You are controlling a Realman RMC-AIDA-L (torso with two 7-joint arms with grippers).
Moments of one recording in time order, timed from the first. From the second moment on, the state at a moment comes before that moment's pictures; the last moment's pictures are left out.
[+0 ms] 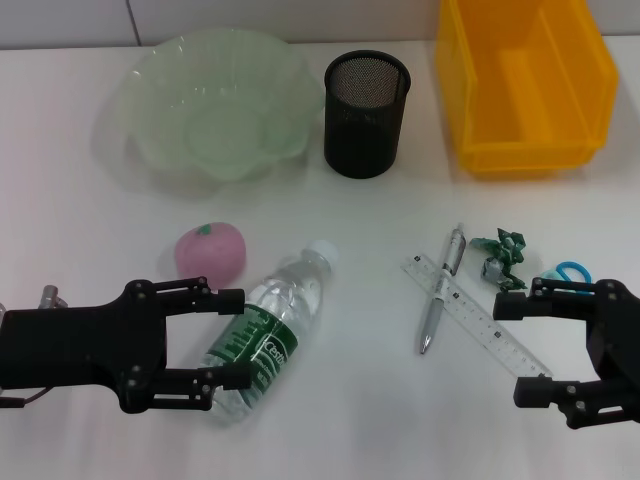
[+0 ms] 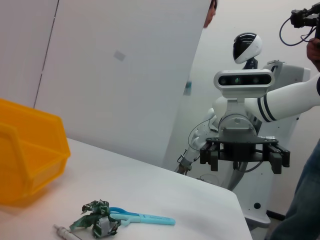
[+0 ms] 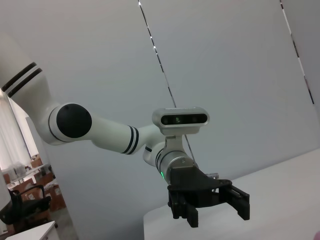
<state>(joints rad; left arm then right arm) -0.41 -2.02 0.73 0.54 1.99 1.91 -1.18 0.37 1.96 -0.88 -0.50 -1.78 -1.99 1.19</state>
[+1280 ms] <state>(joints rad) -0.53 -2.06 0.73 0.96 2.28 1.63 -1.85 0.36 1.96 -0.87 -0.49 -1.78 -1.97 1.19</state>
